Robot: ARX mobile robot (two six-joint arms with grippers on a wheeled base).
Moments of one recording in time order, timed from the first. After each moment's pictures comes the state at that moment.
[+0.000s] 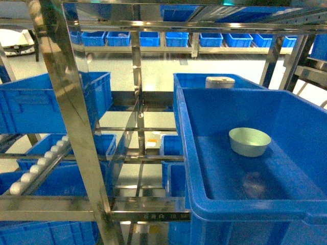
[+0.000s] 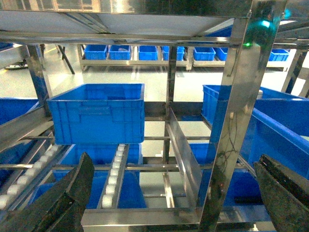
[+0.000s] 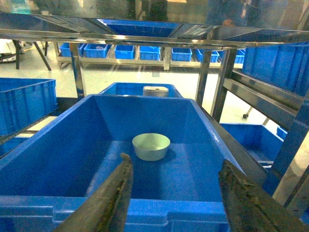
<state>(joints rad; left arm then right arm) 0.00 0.01 0.01 0.00 0.00 -0.01 0.00 0.00 0.01 -0.01 0.00 -0.01</state>
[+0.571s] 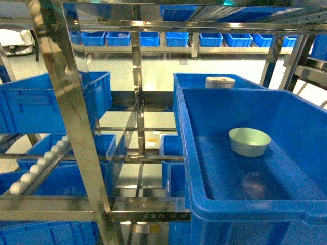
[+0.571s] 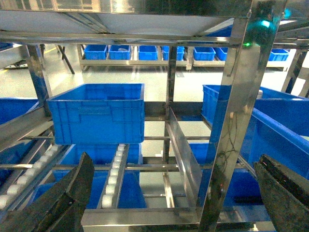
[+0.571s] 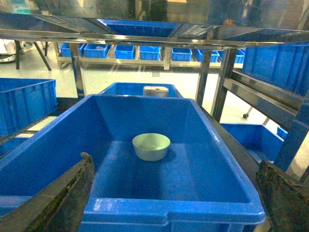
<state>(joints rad) 0.00 0.01 0.01 0.00 0.00 -0.01 0.00 0.00 0.01 -0.01 0.00 -0.01</state>
